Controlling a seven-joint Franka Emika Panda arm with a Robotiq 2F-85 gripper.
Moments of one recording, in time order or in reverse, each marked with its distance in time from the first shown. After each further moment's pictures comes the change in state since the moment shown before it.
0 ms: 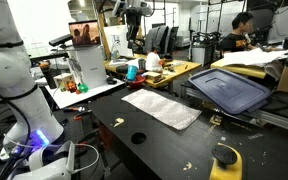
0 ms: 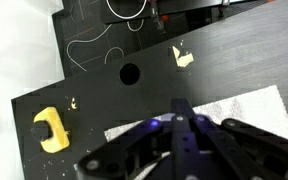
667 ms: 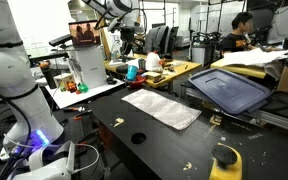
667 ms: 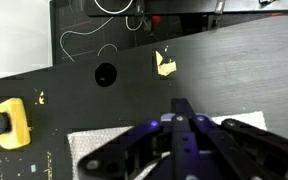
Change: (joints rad) arm 0.056 0.001 0.046 -0.198 0.008 0.158 0.000
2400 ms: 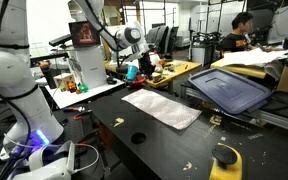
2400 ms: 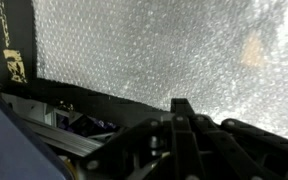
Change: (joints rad) arm -0.006 0.208 -0.091 -0.154 -0.245 0.893 -0.127
